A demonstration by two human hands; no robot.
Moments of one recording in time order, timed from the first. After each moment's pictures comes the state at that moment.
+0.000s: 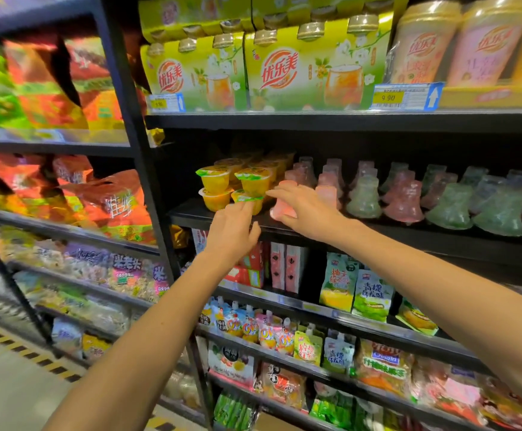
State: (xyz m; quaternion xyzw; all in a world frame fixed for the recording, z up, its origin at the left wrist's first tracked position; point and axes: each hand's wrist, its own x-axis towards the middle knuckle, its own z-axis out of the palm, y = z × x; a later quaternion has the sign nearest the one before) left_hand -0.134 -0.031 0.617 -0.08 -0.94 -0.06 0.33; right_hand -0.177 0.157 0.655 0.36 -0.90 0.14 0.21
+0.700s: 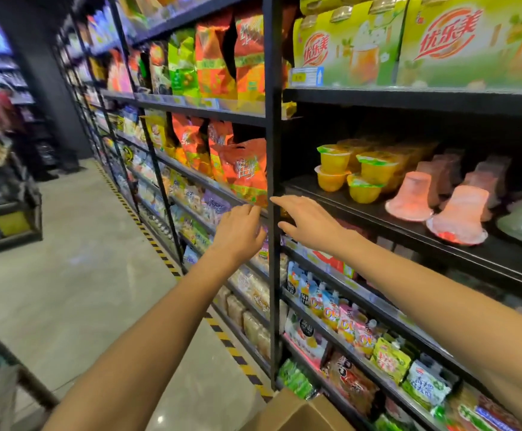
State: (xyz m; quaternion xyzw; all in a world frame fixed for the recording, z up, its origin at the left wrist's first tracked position) left_hand -0.012 -0.147 0.590 0.15 -0.96 0.02 0.25; right_hand -0.126 -0.004 0.620 0.56 -0.81 0.15 0.12
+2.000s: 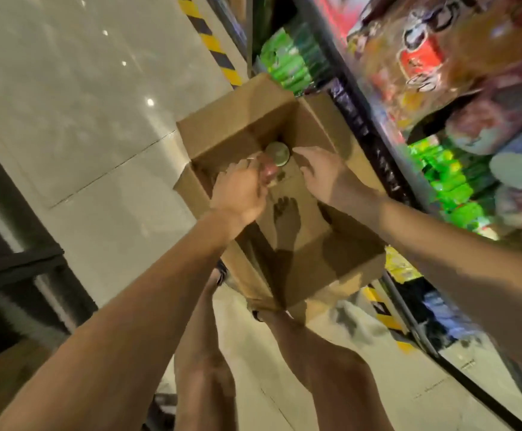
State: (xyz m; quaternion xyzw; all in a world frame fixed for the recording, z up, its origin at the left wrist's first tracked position) left_hand 0.032 0.025 -0.112 0.31 -0.90 -0.26 -0.15; right_hand -0.123 0.137 -0.115 0.40 -0.84 0.10 -0.36
